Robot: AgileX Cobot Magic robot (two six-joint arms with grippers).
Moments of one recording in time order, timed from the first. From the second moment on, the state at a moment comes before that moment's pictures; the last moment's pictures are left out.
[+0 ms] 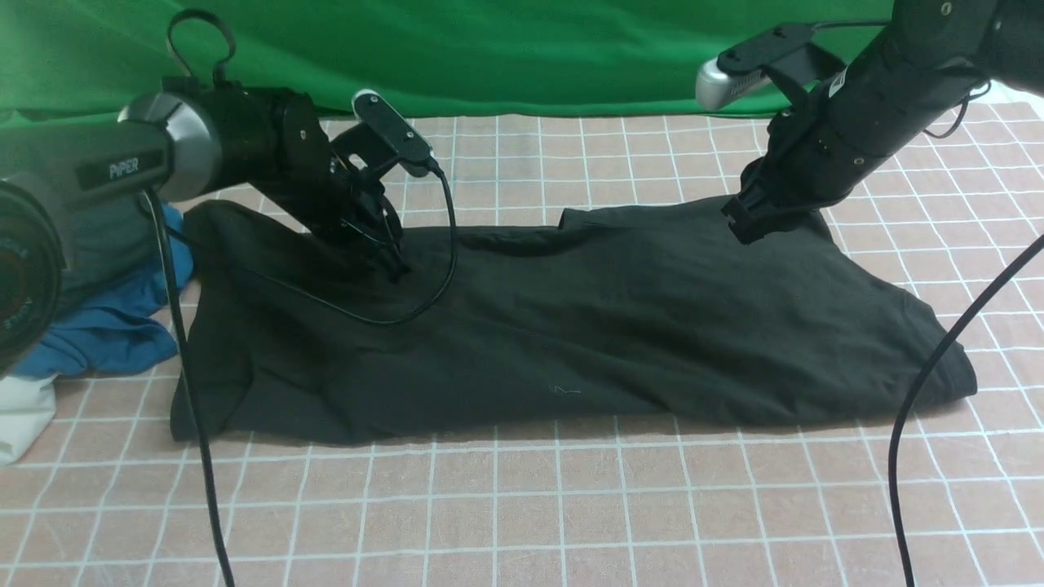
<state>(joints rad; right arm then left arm) 0.23 1.92 -1.58 0.21 0.95 -0.43 -0.15 2.16 -1.55 -0.08 0.54 0.76</state>
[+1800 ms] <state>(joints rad) 0.23 1.92 -1.58 0.21 0.91 -0.46 -0.15 2.14 -1.56 -0.18 0.63 0.90</state>
